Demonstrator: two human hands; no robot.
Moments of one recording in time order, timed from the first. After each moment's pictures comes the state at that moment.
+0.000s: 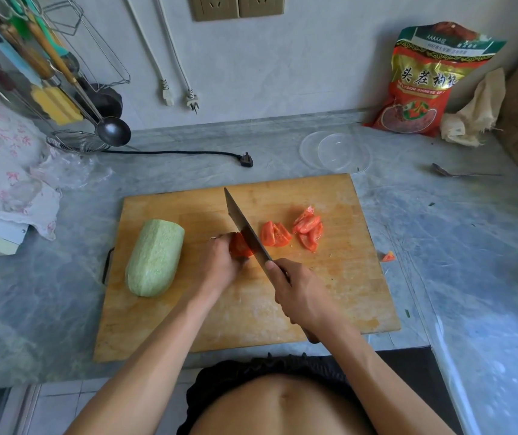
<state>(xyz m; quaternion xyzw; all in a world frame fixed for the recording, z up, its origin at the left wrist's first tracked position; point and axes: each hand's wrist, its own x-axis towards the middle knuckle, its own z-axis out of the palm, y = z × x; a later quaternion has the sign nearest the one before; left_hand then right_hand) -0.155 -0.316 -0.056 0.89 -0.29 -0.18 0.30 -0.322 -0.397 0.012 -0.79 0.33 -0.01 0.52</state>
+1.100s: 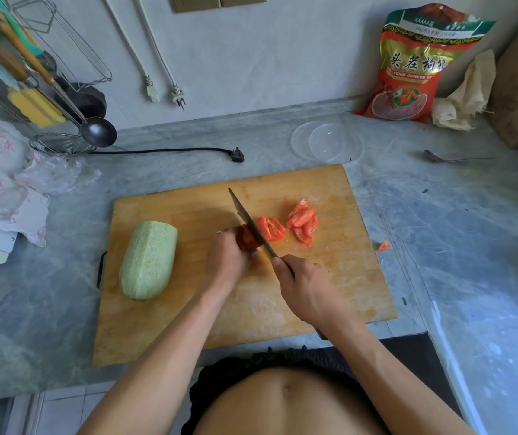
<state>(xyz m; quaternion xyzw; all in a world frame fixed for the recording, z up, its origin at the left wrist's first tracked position) -0.167 -0.340 -0.057 0.88 -0.27 -0.19 0.33 -0.330 -0.404 0.001 -0.81 0.34 -0.03 0.48</state>
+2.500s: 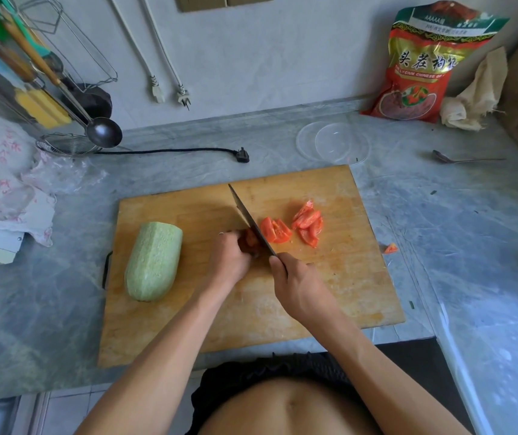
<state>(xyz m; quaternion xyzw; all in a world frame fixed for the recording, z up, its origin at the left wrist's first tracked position) -0.157 -0.336 -0.059 0.87 -0.29 -0.21 0.34 -0.313 -0.396 -0.022 -0.83 0.35 -0.05 0.44</state>
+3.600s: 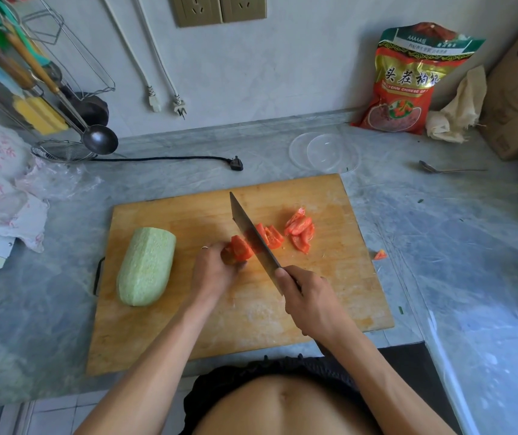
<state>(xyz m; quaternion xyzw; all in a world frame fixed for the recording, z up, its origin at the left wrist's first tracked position) -0.156 -0.315 -0.078 0.89 -0.25 -0.19 0.33 -0.346 -0.400 0.018 -0.79 0.34 -0.04 0.52</state>
